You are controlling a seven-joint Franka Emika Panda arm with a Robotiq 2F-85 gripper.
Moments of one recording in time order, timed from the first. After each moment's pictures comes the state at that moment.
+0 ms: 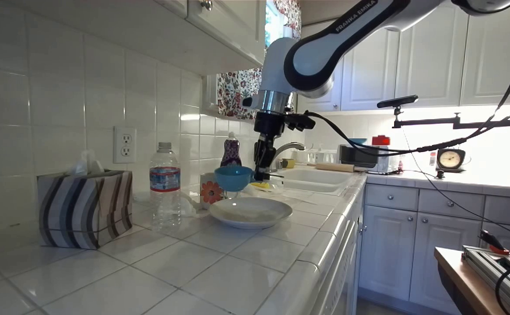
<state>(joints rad) 0.00 0.20 0.03 -2.04 -0.03 2.42 -0.55</state>
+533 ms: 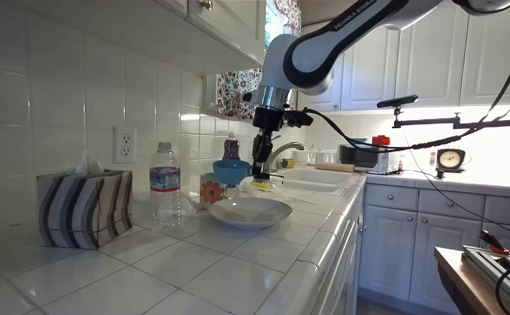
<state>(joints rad) -0.01 0.19 0.03 -2.02 -0.03 2.44 -0.52</state>
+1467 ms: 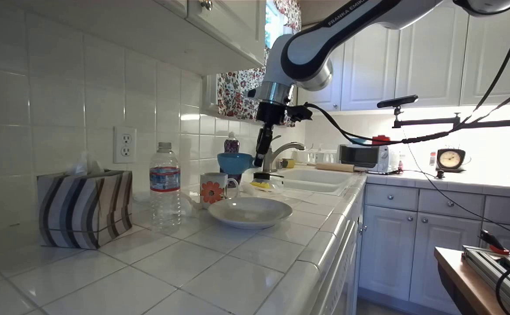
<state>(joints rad) -0.07 0.19 0.03 -1.98 0.04 2.38 -0.52</state>
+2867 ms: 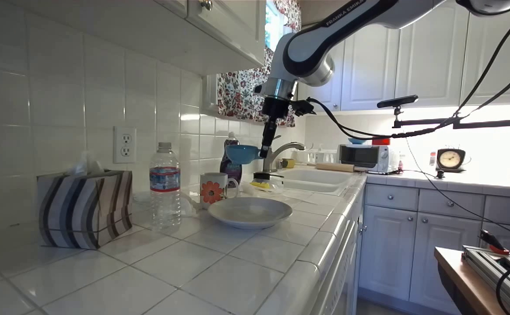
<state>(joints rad) -0.10 0.18 -0.02 -1.93 0.04 2.35 -0.52</state>
